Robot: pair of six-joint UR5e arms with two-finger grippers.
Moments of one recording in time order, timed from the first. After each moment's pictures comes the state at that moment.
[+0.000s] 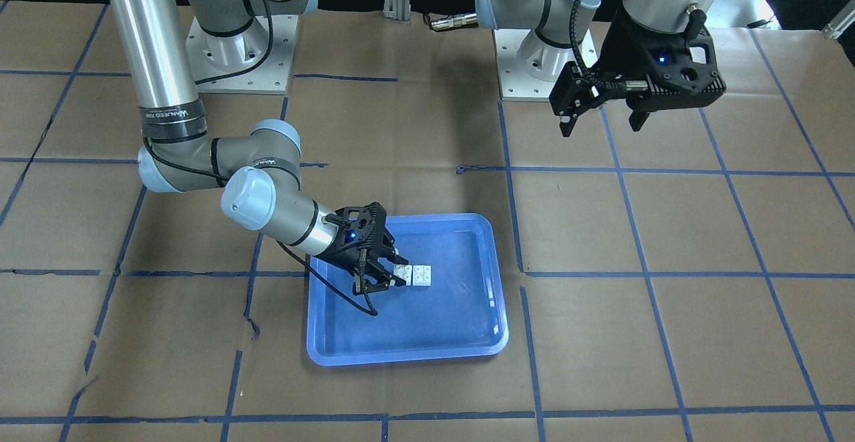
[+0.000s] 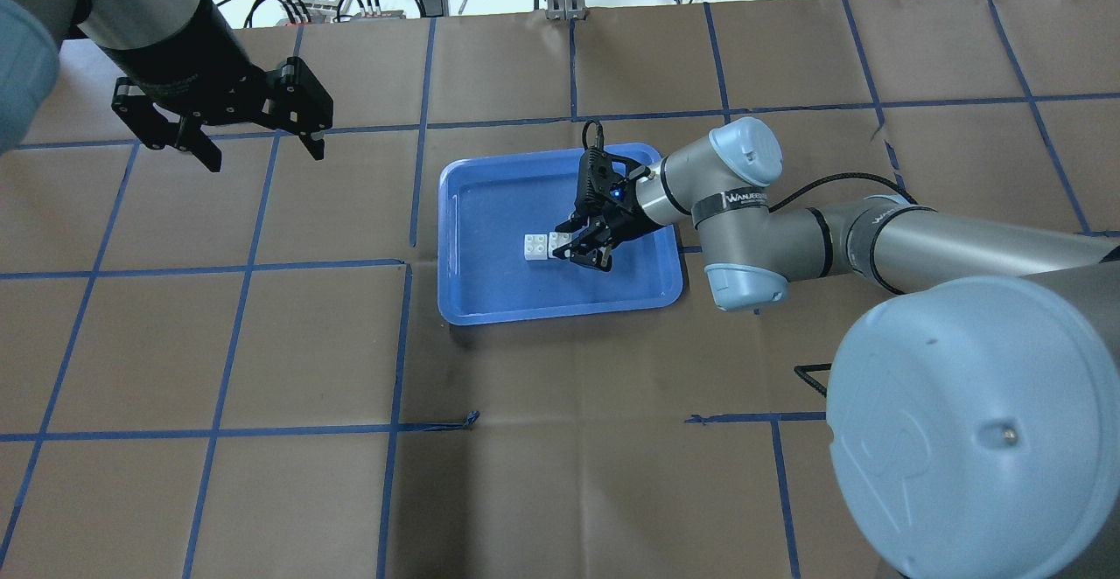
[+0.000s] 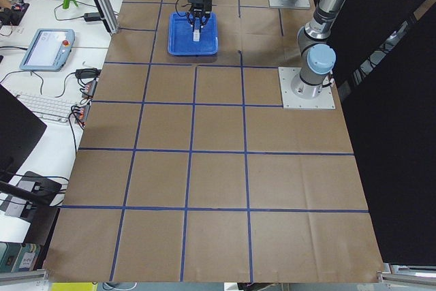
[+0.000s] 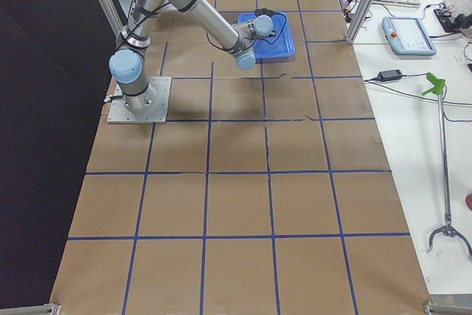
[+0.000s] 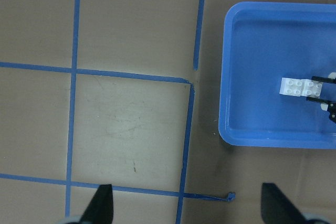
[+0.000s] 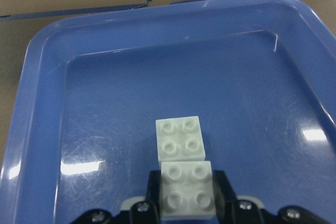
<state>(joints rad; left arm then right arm) -1.54 -1.55 -1.55 -1.59 1.60 -0.07 1.70 -0.99 1.92 -2.72 -0.85 -1.25</state>
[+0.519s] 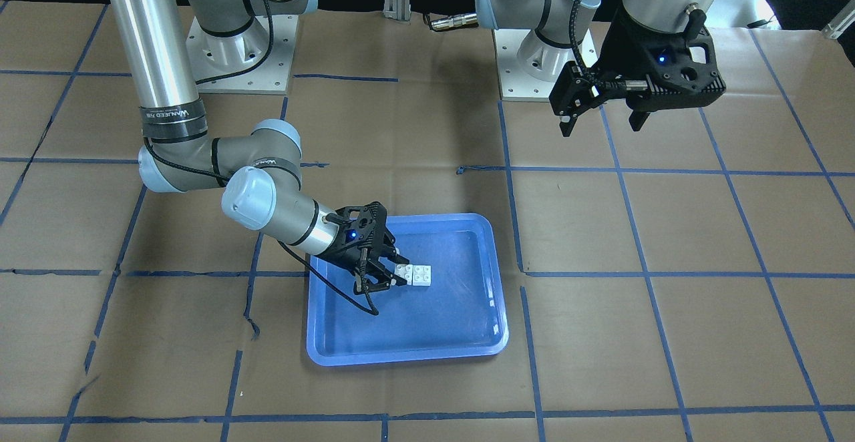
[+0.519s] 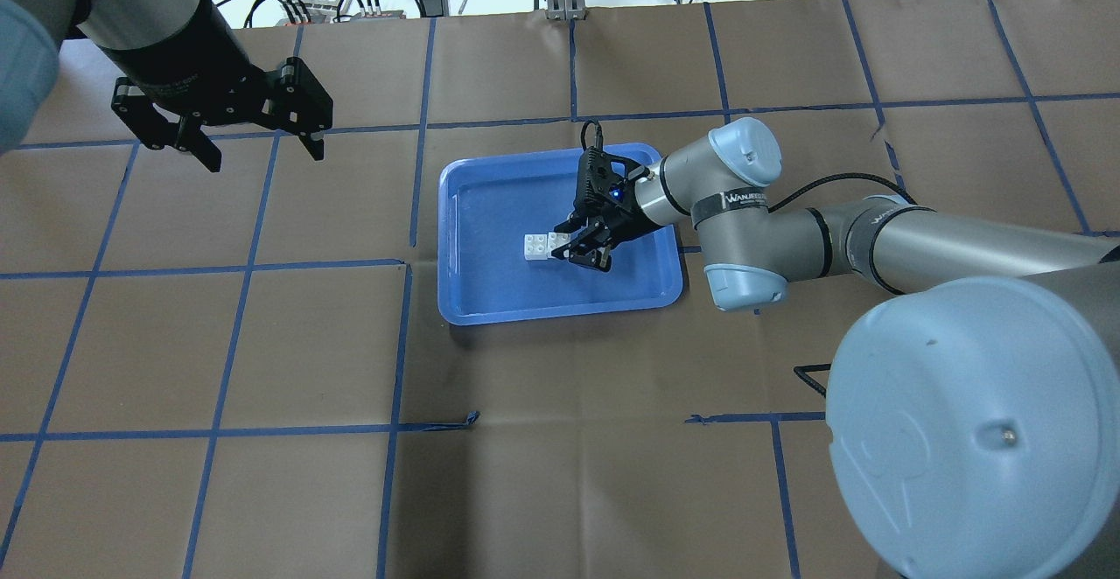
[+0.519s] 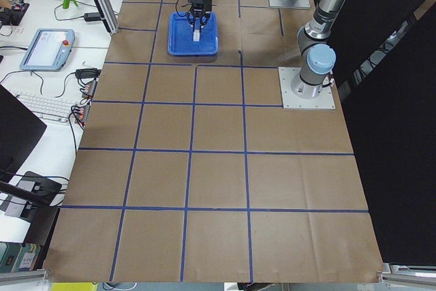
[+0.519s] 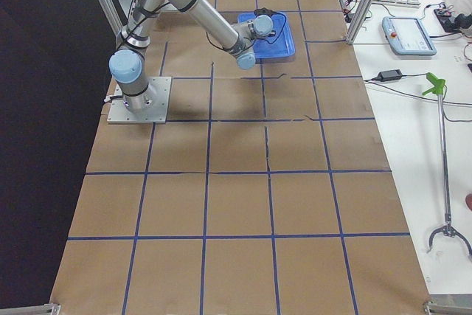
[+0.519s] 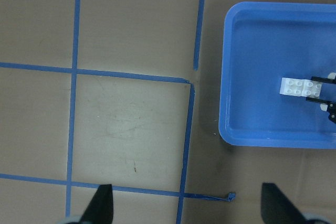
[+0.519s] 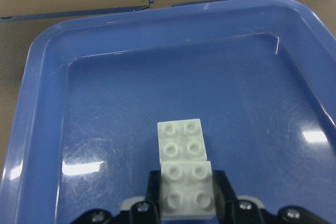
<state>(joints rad) -1.54 -1.55 -1.55 -1.59 1.60 -0.07 1.70 -0.99 1.92 -2.72 -0.84 -1.25</state>
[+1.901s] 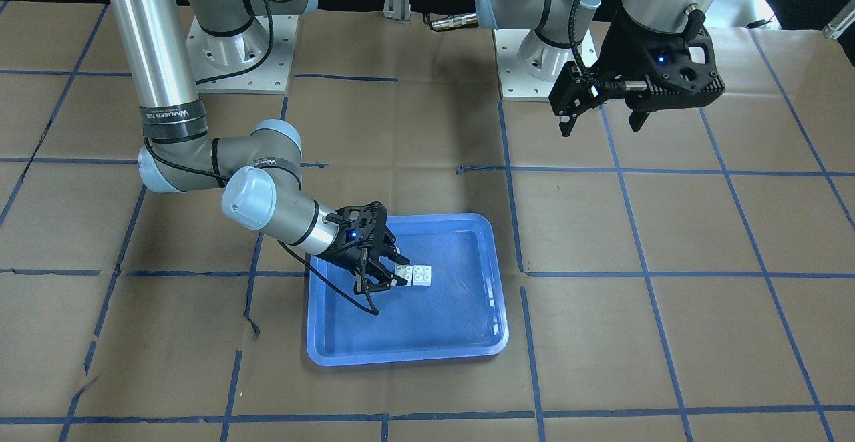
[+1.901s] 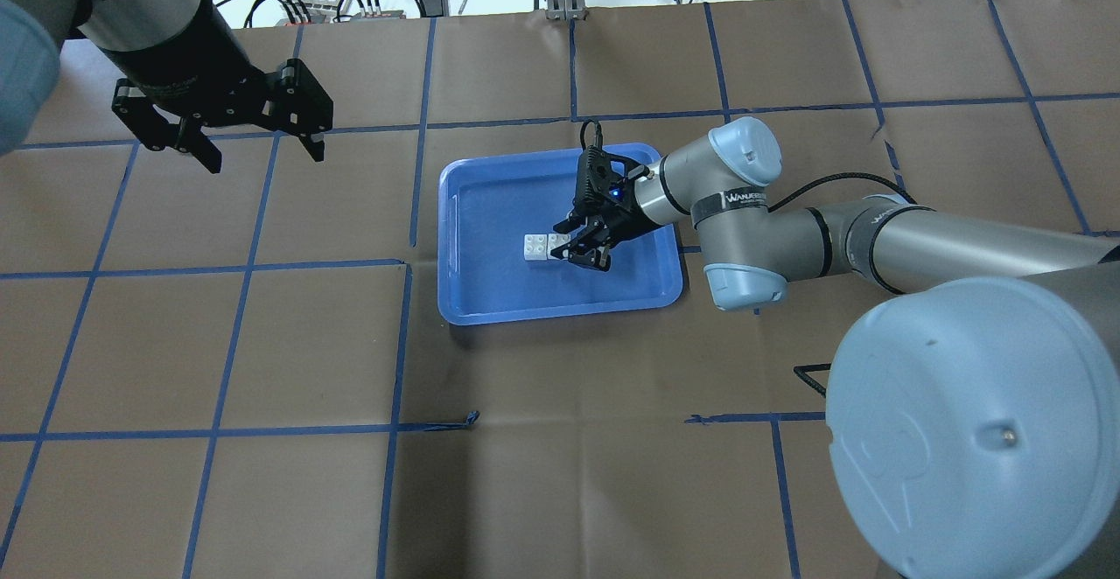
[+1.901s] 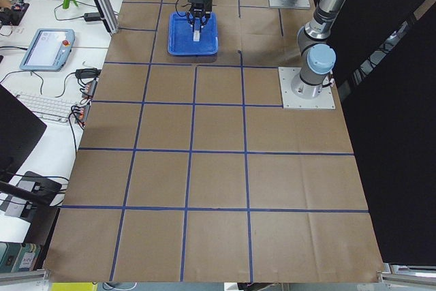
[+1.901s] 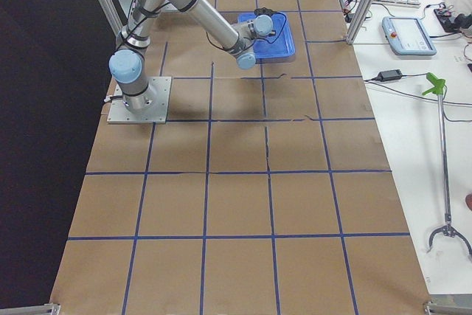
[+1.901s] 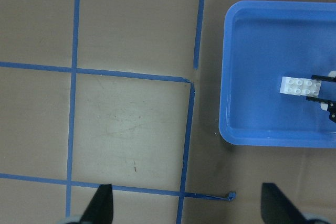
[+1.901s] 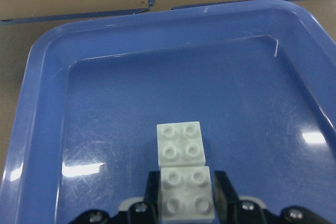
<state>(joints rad) -1.54 -1.55 -1.55 -1.59 1.60 -0.07 1.70 -0.99 1.92 -2.72 -0.84 -1.25</state>
